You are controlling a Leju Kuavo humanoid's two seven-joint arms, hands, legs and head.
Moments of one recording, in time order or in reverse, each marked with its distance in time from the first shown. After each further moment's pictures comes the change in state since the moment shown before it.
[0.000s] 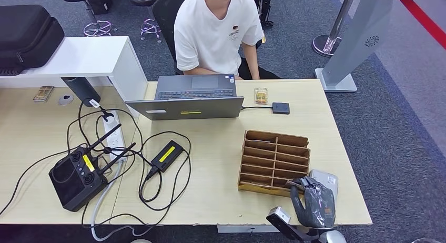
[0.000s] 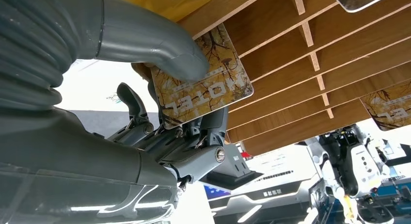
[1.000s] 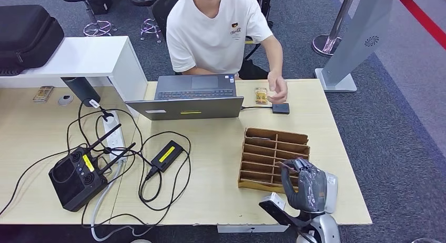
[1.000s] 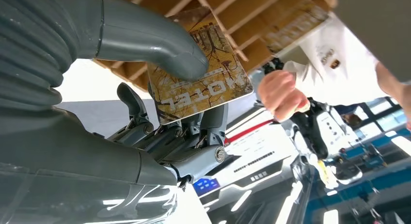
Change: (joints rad) left arm -0.007 -0.004 -0.037 0.000 -0.014 -0.007 0.012; right arm -0.071 -0.008 0.149 -0.110 -0.118 0.000 0.033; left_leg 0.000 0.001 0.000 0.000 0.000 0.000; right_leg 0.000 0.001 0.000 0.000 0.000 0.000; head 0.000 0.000
